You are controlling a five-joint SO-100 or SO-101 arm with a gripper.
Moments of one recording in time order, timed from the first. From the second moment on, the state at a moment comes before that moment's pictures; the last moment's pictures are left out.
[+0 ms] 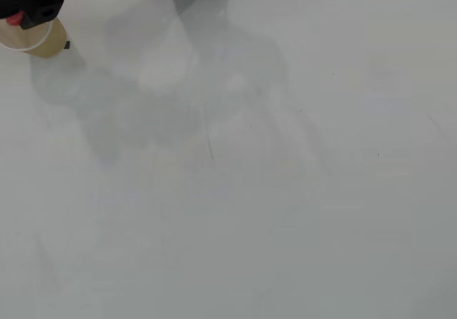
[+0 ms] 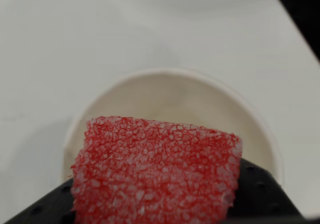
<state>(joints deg) 71.9 117.4 116.6 54.3 81.0</state>
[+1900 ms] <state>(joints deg) 68.3 116.2 114.6 53.1 81.0</state>
